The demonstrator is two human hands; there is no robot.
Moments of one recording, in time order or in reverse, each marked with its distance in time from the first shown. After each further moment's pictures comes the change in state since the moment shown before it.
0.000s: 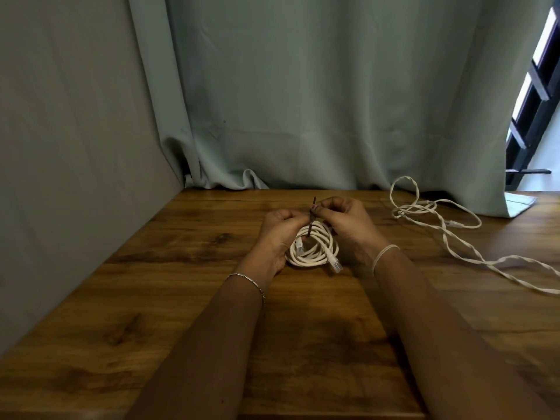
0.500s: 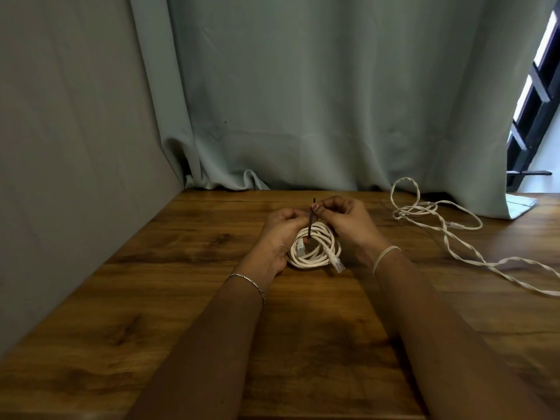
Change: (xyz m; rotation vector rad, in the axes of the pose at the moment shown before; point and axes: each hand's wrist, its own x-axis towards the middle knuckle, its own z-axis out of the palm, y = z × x) left_hand 0.003 -0.001 -0.002 -0.034 -0.053 -0.003; right_hand 0.002 0.002 0.000 -0.057 0.010 -0.056
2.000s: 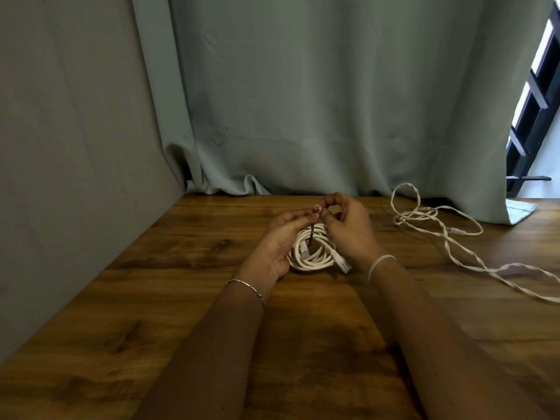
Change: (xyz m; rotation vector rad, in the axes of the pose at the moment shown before) left_hand 0.004 -0.001 -0.001 -0.206 -0.111 -0.078; right_hand 0.002 0.001 0.000 -0.422 0.125 -0.284
